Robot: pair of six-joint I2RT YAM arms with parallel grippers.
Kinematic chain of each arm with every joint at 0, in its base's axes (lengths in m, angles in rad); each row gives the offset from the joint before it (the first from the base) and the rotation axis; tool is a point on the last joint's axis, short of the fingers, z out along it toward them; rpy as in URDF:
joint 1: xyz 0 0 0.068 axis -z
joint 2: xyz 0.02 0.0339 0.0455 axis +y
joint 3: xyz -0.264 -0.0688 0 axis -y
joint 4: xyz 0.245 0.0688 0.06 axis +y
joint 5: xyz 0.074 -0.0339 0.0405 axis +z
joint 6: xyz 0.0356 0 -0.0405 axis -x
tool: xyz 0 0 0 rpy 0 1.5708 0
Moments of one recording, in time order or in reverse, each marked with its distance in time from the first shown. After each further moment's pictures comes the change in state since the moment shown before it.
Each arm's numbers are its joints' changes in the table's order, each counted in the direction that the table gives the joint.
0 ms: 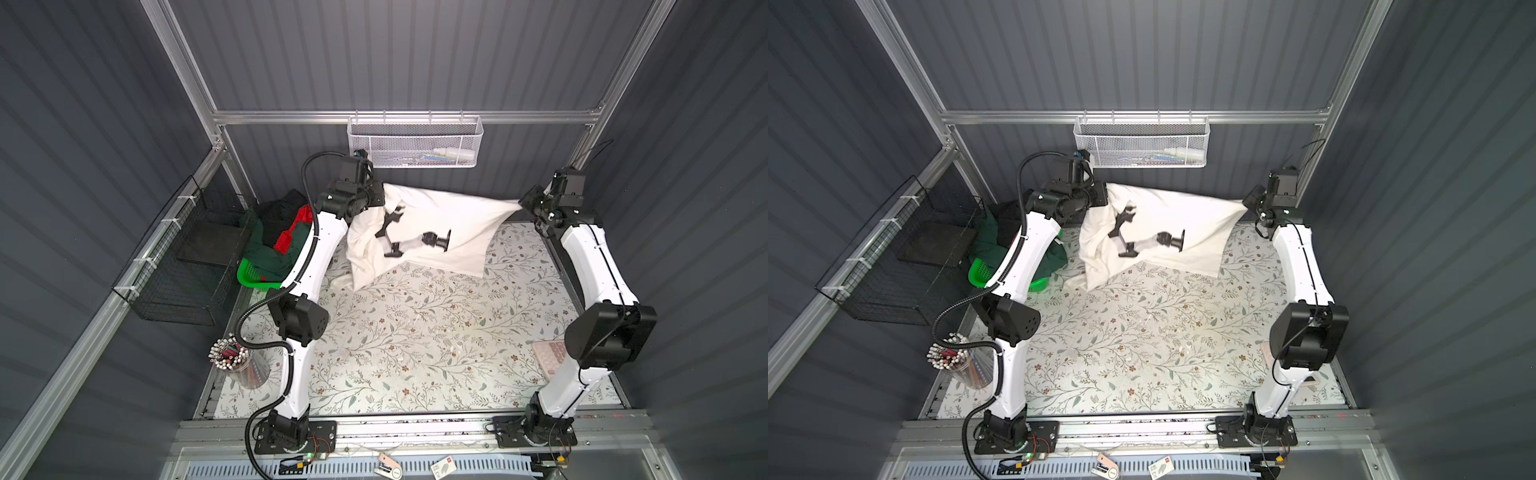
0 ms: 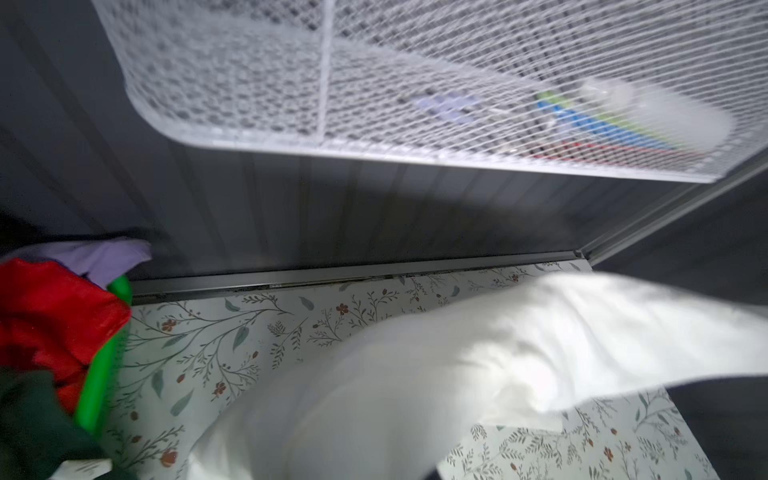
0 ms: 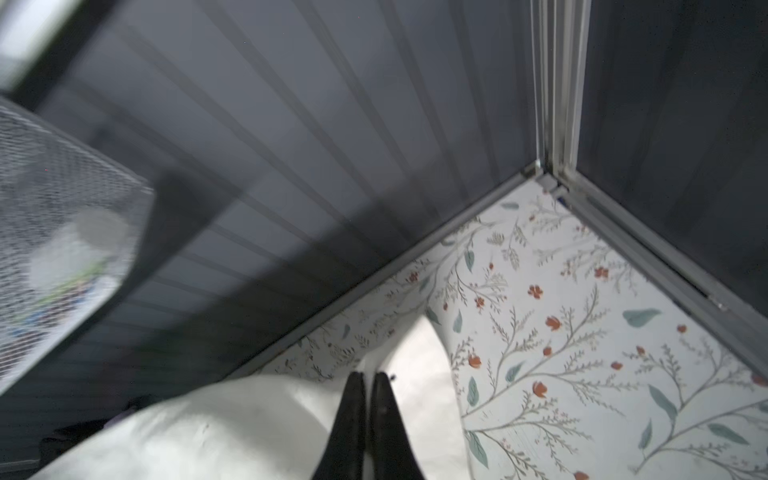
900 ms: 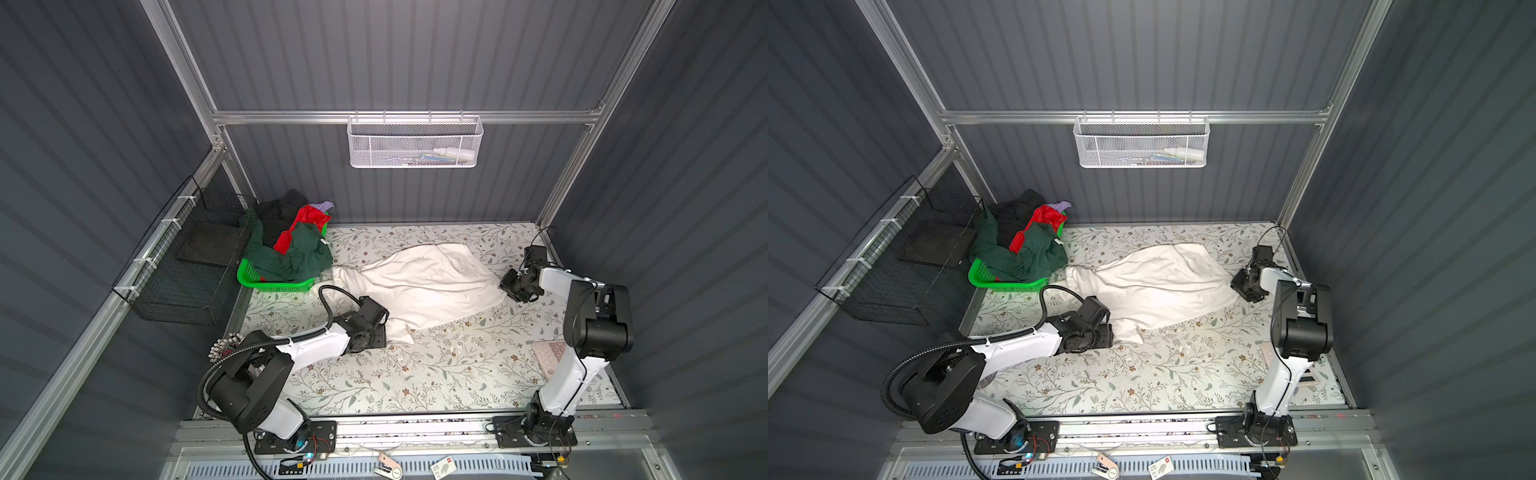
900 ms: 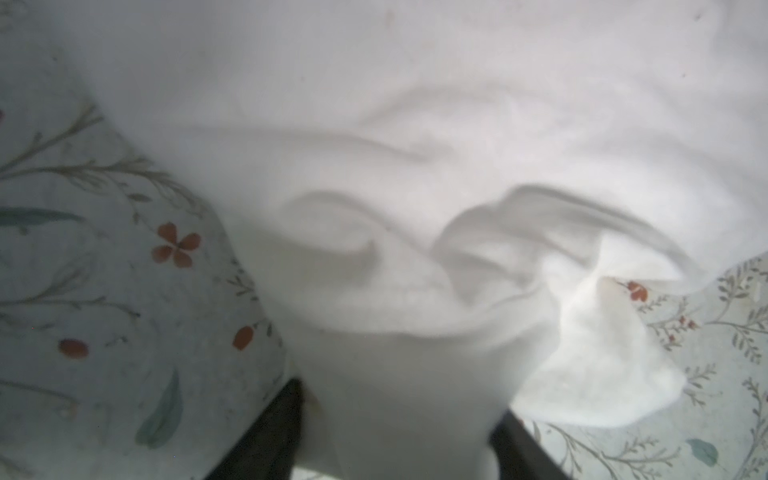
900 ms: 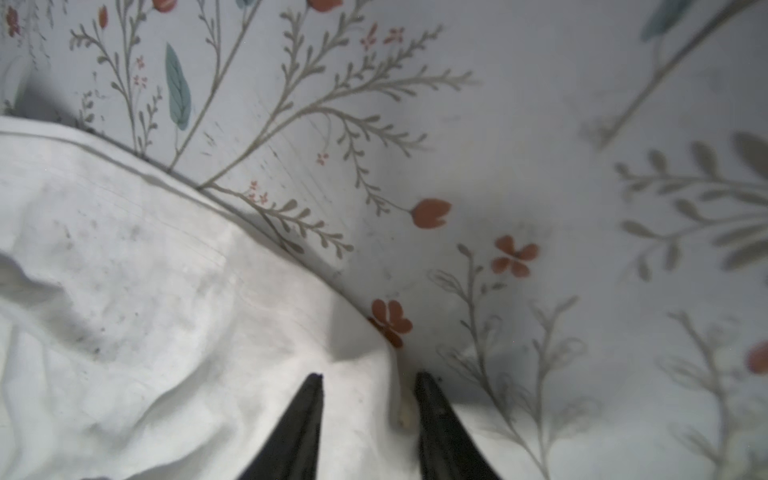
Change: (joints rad) left arm 0.299 -0.602 -1.751 -0.502 0.084 0.415; right arm 0.103 0.186 -0.646 -0.114 0.224 -0.018
